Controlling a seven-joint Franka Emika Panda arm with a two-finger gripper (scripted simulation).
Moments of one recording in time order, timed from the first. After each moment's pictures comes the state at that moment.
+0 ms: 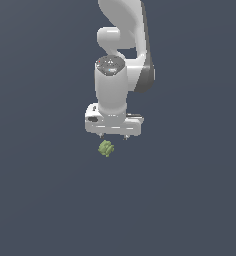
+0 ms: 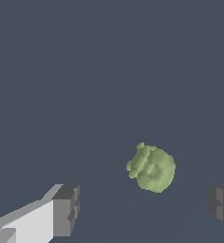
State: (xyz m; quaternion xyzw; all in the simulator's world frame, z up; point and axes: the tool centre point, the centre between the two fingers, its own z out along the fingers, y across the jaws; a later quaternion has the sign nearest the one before) arm 0.007 -0.017 0.177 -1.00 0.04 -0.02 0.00
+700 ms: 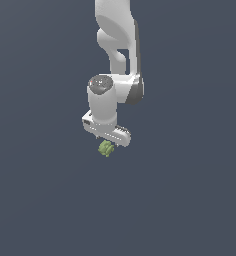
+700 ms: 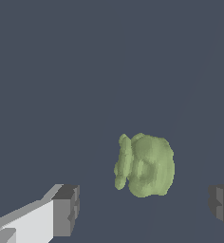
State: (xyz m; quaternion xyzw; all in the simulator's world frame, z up) arm -0.012 -0.046 0.119 -0.97 0.22 0.00 0.00
